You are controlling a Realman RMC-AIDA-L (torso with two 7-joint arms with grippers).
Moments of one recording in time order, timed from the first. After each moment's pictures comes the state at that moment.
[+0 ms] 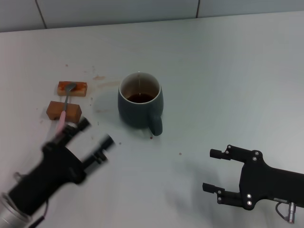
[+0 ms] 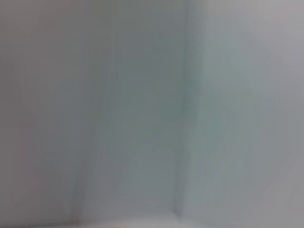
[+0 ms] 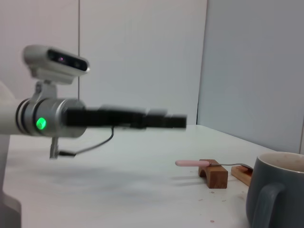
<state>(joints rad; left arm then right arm) -0.18 -2.07 -0.67 -0.15 2.88 1.64 -0.54 0.37 2.08 -0.26 -0.25 -2.33 -1.69 0.47</state>
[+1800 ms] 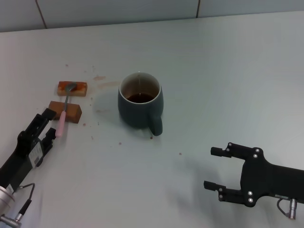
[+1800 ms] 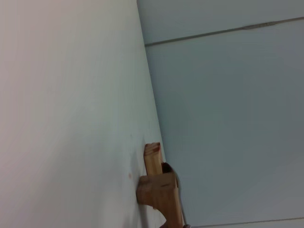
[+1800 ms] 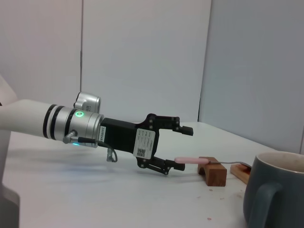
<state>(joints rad) -0.16 -2.07 -0.96 -0.18 2.89 1.27 -1.69 0.38 2.08 -0.27 -0.27 -2.33 -1.69 0.48</state>
